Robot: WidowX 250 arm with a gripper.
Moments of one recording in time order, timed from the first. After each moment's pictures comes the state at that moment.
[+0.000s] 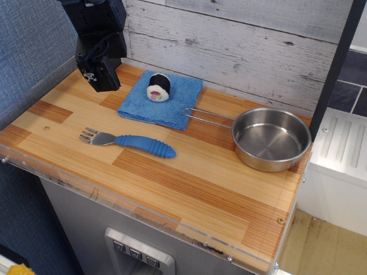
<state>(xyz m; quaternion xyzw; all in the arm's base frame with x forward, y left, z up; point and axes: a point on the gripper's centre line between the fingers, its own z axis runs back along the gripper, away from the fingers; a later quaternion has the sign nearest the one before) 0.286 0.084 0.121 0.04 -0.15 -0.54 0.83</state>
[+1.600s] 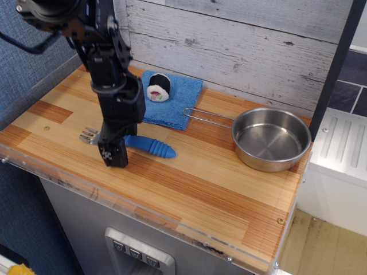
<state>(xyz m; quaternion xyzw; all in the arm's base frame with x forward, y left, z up) 0.274 0.074 0.006 0.00 -0.03 -0.57 0.82</state>
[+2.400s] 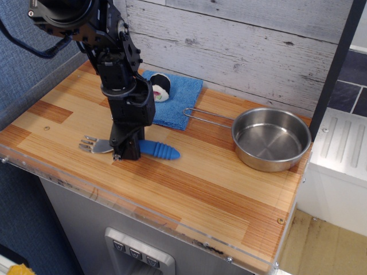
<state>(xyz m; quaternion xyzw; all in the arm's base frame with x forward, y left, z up) 0.274 0.056 0.007 -0.01 -0.05 -0.59 0.81</state>
